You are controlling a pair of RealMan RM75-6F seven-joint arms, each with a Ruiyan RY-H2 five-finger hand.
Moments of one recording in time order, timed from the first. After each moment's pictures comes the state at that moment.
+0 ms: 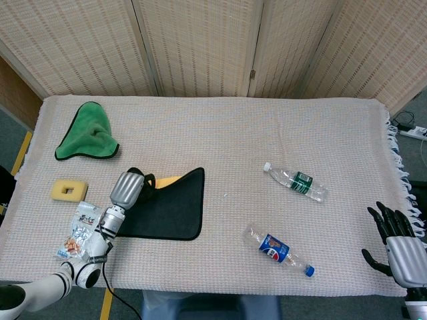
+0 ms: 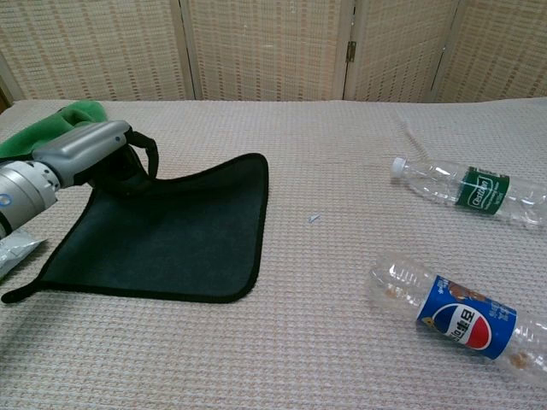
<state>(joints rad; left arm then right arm) -0.67 -1.74 -0.12 -0.99 1.39 1.15 -0.09 -0.03 -1.05 -0.02 -1.71 -1.58 1.52 -0.01</state>
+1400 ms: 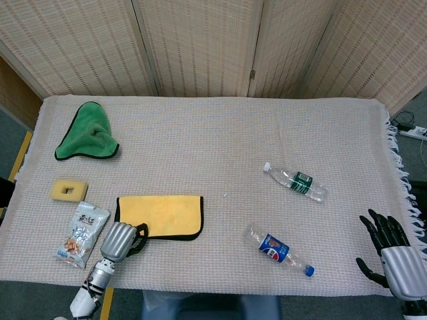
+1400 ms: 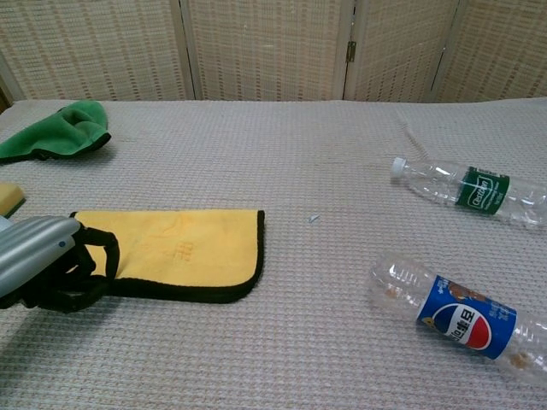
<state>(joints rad) -0.37 -1.71 0.07 -1.21 1.54 1.33 0.06 -0.06 -1.05 -0.06 -1.70 -1.71 1.60 -0.01</state>
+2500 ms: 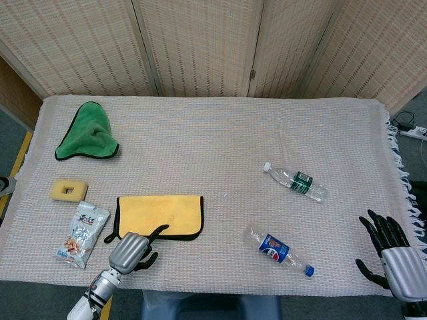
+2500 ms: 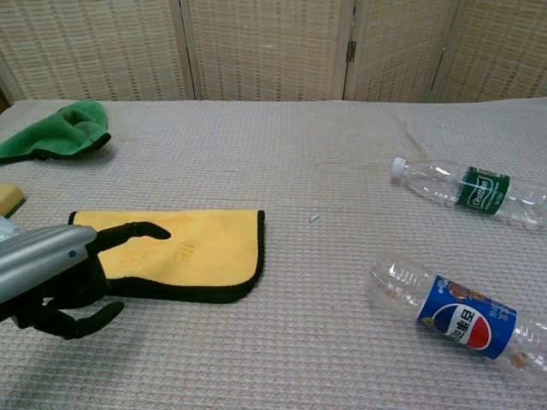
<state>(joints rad) -0.40 -1.53 0.06 -1.67 1.49 1.14 0.23 -0.06 -1.04 -0.07 -1.70 -1.72 1.61 0.02</state>
